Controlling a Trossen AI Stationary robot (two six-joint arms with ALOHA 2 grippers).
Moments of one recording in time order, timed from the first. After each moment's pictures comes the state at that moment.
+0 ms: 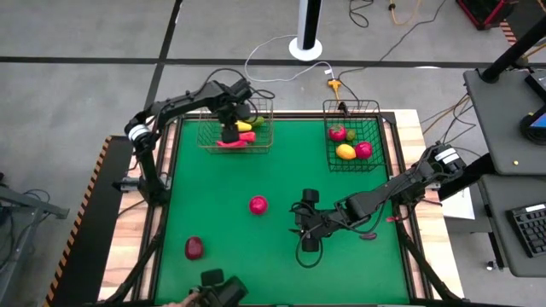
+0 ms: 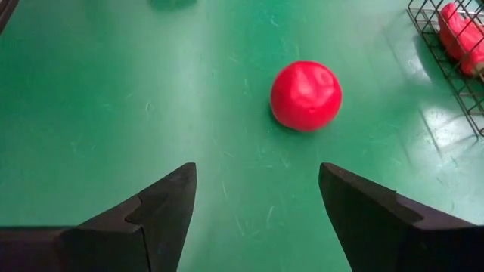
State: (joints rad) left arm 0.73 1.88 1.52 -1.07 -0.12 0.55; right arm 0.41 1.64 1.05 -0.18 0.39 0.24
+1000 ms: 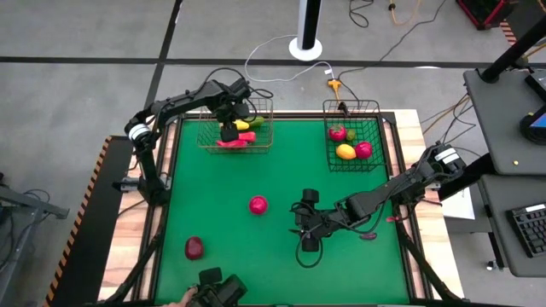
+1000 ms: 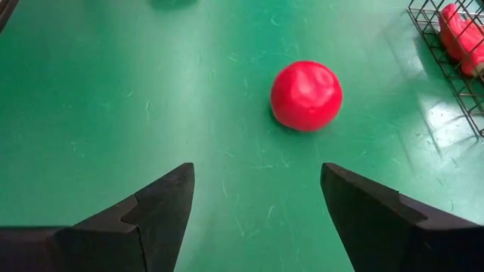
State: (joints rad) left arm 0.74 1.88 1.52 -1.06 -0.15 0.53; right arm 0.41 1.64 1.05 -0.18 0.39 0.24
